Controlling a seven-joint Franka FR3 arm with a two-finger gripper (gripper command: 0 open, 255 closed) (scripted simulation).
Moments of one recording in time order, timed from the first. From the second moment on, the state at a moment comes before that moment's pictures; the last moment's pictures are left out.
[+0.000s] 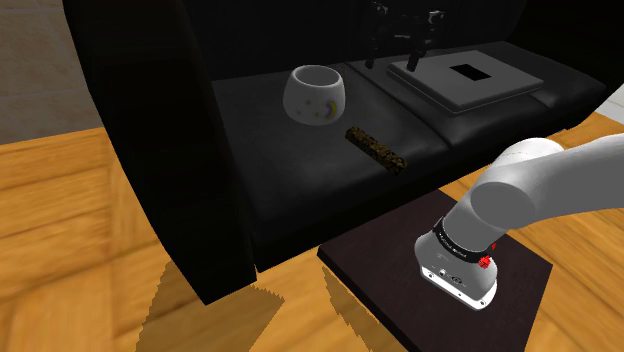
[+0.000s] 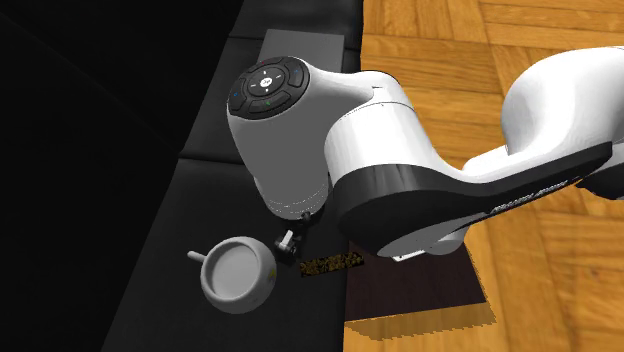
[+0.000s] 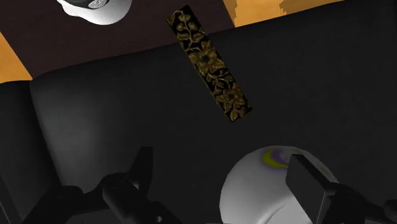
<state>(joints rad) -0.04 -0.72 0.12 -2.26 0.18 1.48 0.61</state>
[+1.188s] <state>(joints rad) -0.04 -0.76 0.13 -2.37 0.19 1.55 0.60</state>
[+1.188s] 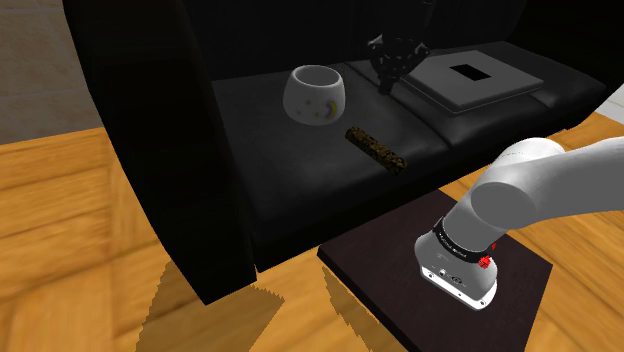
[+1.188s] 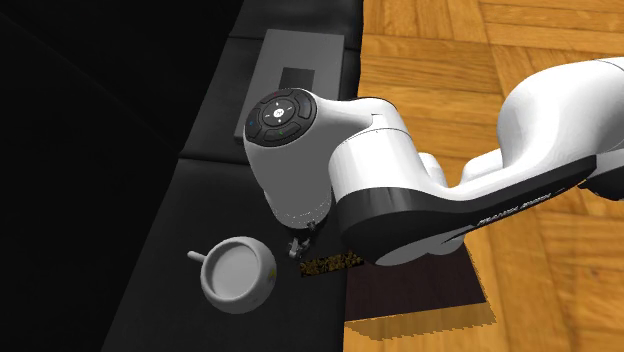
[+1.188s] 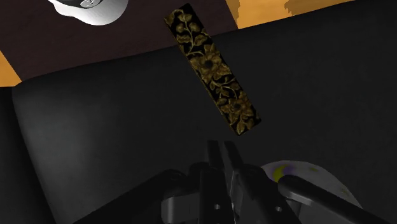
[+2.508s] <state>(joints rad) 0.19 -0.87 0.14 -2.72 0.17 1.78 0.15</state>
